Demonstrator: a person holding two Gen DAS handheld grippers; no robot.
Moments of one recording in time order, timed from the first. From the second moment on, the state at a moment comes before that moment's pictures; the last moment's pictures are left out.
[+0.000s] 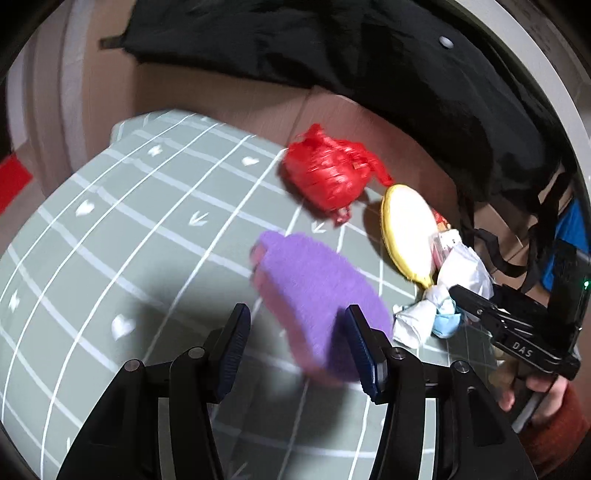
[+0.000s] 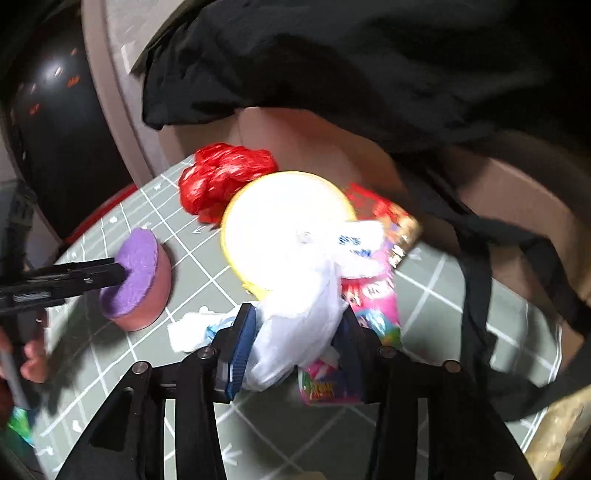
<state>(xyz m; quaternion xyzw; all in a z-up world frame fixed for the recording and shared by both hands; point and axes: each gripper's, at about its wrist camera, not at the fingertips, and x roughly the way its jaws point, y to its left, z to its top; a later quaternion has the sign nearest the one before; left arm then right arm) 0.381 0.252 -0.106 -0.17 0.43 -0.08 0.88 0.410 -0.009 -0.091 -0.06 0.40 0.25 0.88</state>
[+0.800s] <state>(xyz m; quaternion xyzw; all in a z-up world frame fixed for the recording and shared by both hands) 0.419 0.170 -0.067 -0.24 0.40 -0.09 0.88 0.321 -0.082 -0.077 -0.04 0.41 0.28 0.86</state>
